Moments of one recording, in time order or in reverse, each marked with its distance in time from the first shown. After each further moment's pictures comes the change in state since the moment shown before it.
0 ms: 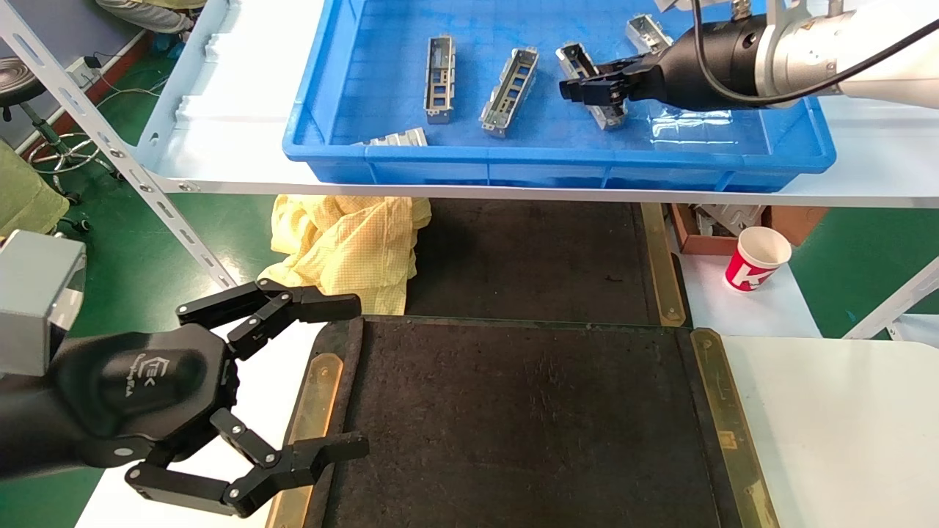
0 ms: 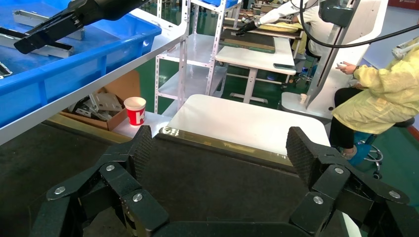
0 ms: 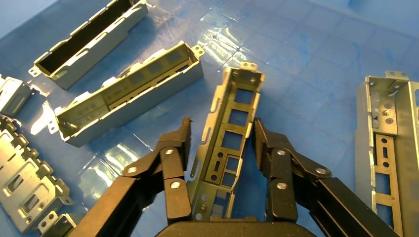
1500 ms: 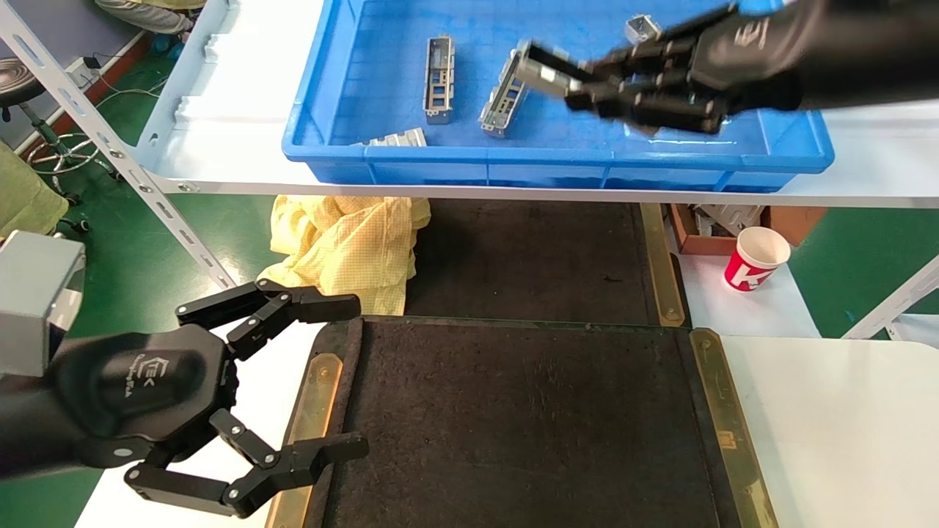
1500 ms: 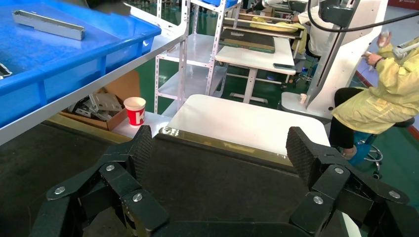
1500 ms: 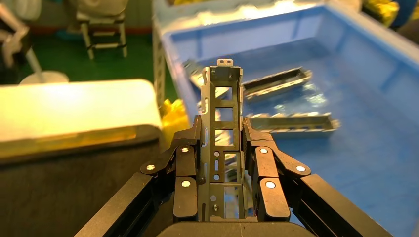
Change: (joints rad) left arm 0.000 0.000 0.000 0.000 0.000 0.000 0.000; right arm 0.031 0.250 0.030 0.200 0.146 -0.594 -0.335
